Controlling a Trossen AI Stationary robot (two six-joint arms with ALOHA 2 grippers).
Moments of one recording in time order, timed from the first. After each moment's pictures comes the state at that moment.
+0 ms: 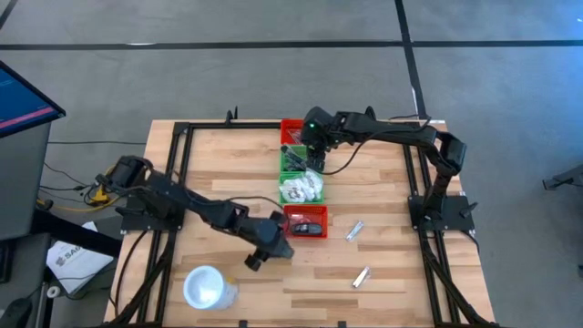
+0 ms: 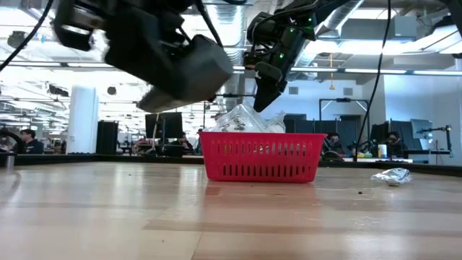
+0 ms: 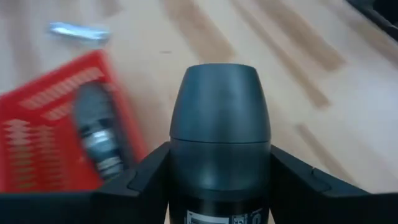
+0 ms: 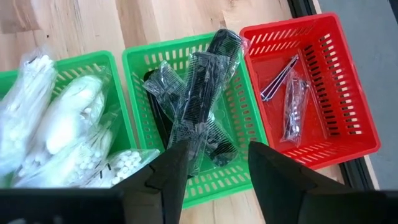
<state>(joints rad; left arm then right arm) -0.32 1.66 0.98 -0.15 -0.01 0.25 -0.39 1.81 1.49 -0.72 0.02 -0.20</state>
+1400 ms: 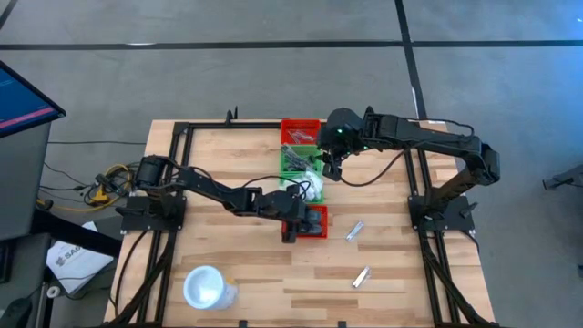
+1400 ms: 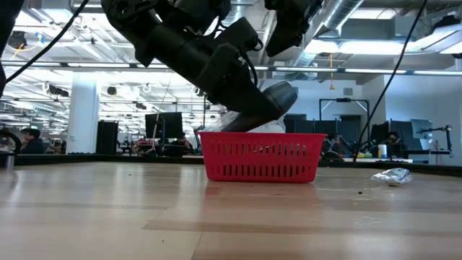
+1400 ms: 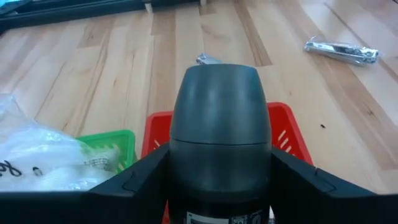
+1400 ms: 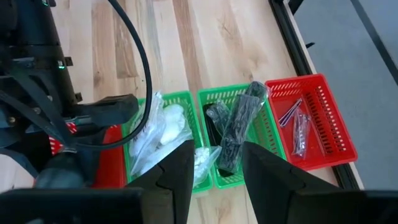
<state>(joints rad) -0.10 1.86 0.98 0.34 -0.11 0.09 -0.25 1.52 1.49 -0.83 0.03 -0.11</state>
